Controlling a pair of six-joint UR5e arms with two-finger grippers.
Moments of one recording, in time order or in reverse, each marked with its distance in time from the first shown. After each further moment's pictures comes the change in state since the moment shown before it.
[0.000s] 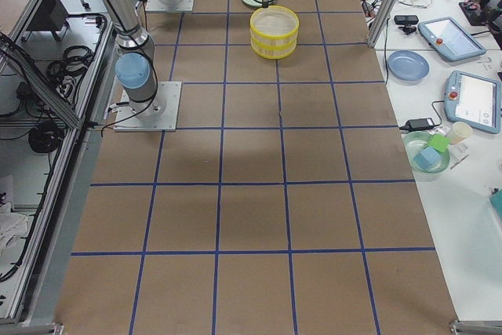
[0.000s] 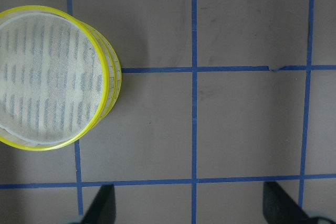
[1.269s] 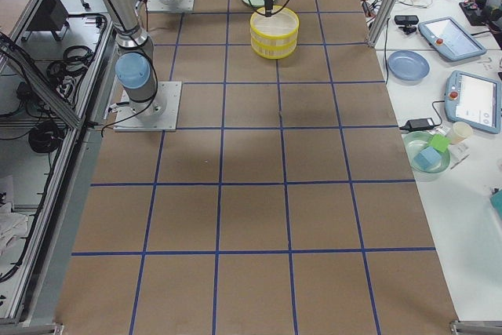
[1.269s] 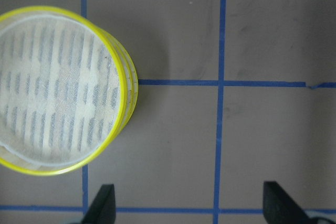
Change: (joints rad) left arm 0.154 -0.042 -0.075 0.029 0.003 0.244; right arm 0.049 0.053 0.156 -0.235 0.026 0.007
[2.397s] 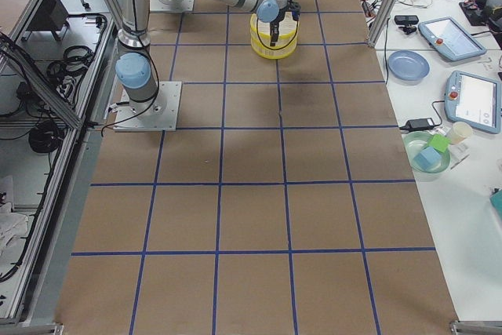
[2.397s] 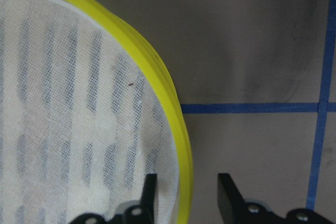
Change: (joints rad) left arm 0.084 -0.309 -0.193 0.239 0.039 0.415; right arm 0.097 0.296 0.080 -0.288 -0.012 0.130
